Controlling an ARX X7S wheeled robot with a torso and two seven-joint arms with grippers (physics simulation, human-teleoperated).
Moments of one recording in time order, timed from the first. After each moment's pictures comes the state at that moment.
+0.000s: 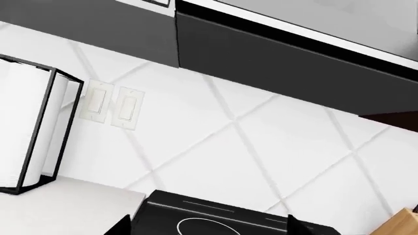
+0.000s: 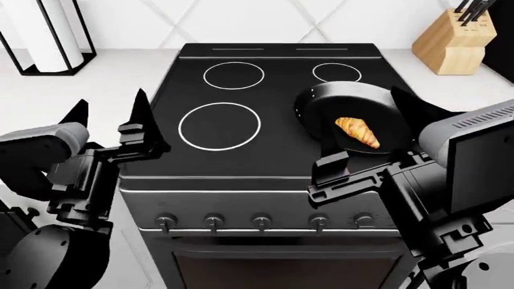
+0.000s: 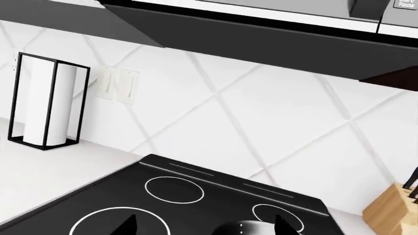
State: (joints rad) left arm -0.36 -0.35 0.00 0.52 -0.66 -0.37 -0.30; right arm 0.94 0.96 -0.67 -0.92 1.26 0.55 0.97
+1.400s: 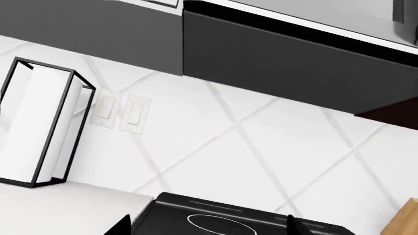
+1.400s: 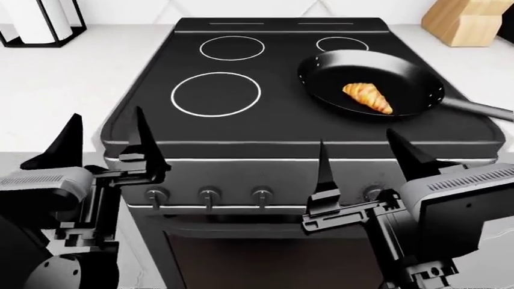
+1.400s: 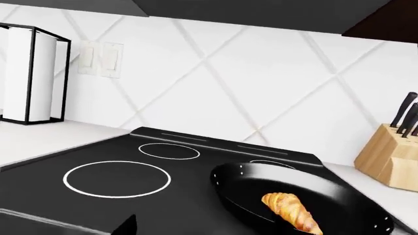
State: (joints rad) left arm -0.22 -0.30 0.05 0.42 -0.48 -0.01 -0.18; right arm 0.62 0.92 -0.76 -0.91 0.89 0.37 0.99
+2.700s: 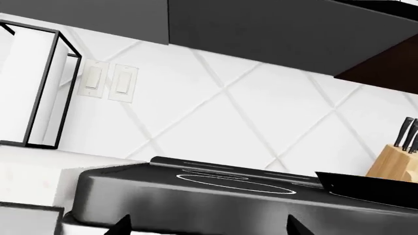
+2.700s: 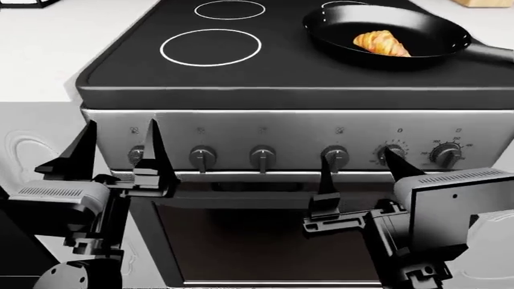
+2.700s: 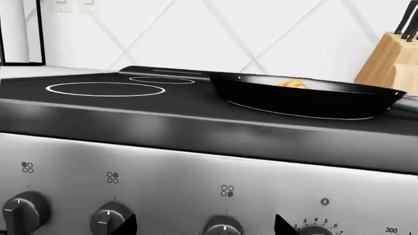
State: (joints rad) left arm -0.19 -0.33 0.10 0.37 -0.46 0.06 -0.13; right arm 0.63 0.90 -0.75 -0.90 1.07 0.41 1.10
